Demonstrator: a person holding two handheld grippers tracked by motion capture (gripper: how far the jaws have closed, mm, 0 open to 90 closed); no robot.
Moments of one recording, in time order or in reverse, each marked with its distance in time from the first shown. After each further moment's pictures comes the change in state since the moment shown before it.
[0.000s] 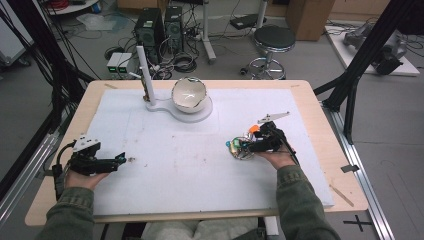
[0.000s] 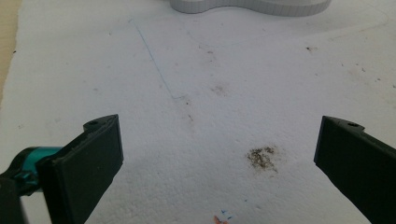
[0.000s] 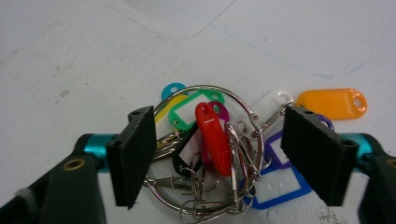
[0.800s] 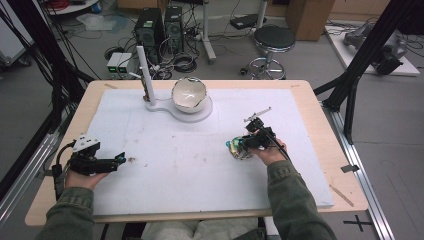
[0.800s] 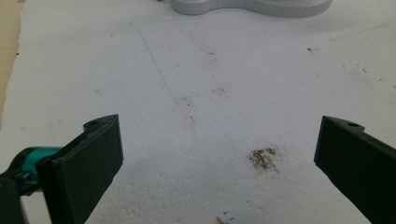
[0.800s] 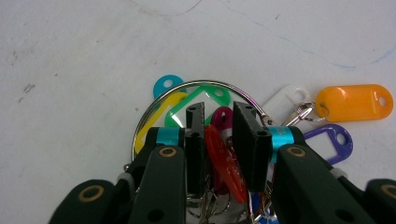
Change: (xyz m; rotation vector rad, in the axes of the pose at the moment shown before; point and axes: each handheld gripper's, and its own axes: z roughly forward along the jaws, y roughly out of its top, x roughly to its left) left arm 0.001 0.000 0.000 -0.006 0.003 0.004; right arm 0.012 0.021 0.026 0.176 -0.075 0.008
